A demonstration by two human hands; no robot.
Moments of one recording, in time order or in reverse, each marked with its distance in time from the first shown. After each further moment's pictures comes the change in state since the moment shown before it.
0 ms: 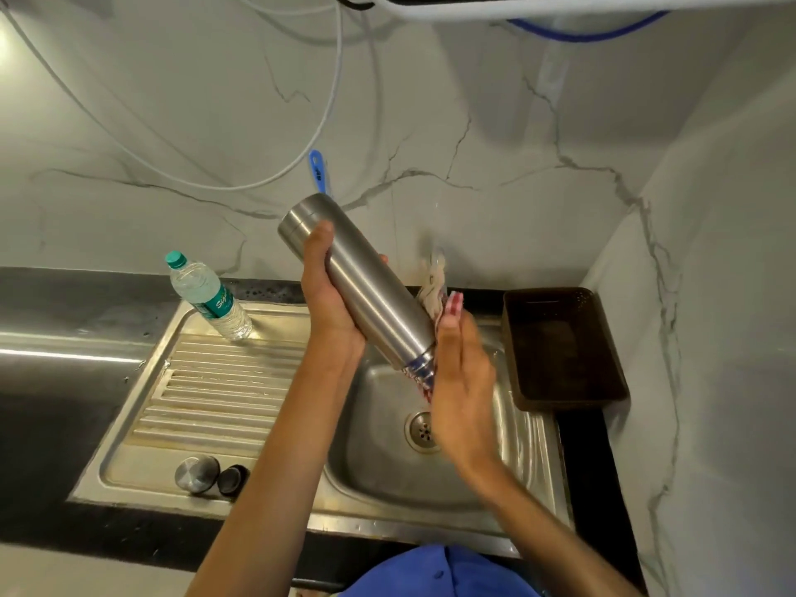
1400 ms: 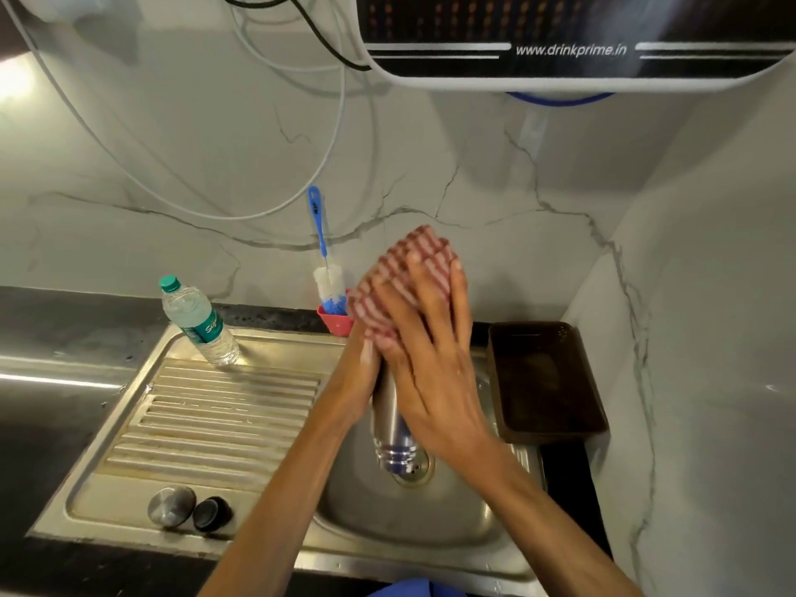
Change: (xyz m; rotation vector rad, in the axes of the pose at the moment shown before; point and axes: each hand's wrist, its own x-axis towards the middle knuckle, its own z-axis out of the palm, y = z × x) left_hand -0.072 -0.027 0.007 0.672 -0.340 -0.032; right_hand 0.032 -0.027 -0.005 -0.650 -0.120 -0.735
